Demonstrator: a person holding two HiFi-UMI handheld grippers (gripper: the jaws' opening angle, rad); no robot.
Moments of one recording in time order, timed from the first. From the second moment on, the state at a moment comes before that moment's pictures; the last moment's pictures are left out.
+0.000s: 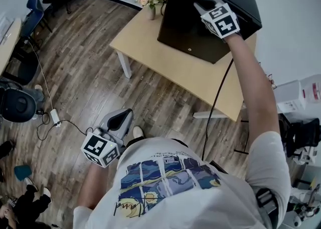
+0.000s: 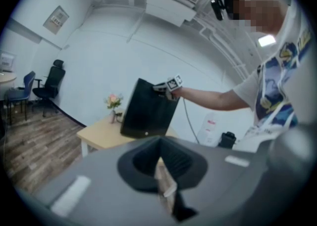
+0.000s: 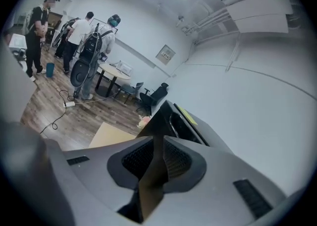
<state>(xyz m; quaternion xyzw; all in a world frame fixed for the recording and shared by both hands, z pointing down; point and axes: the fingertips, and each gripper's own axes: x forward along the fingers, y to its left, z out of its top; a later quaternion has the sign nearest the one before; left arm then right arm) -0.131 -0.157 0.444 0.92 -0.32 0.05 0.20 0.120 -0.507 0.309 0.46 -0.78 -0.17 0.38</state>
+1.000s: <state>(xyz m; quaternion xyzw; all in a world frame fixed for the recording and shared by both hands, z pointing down) 0.041 -0.067 0.442 0.95 -0.27 0.08 0.17 0.204 -0.109 0.489 0.45 -0.87 0.12 0.15</state>
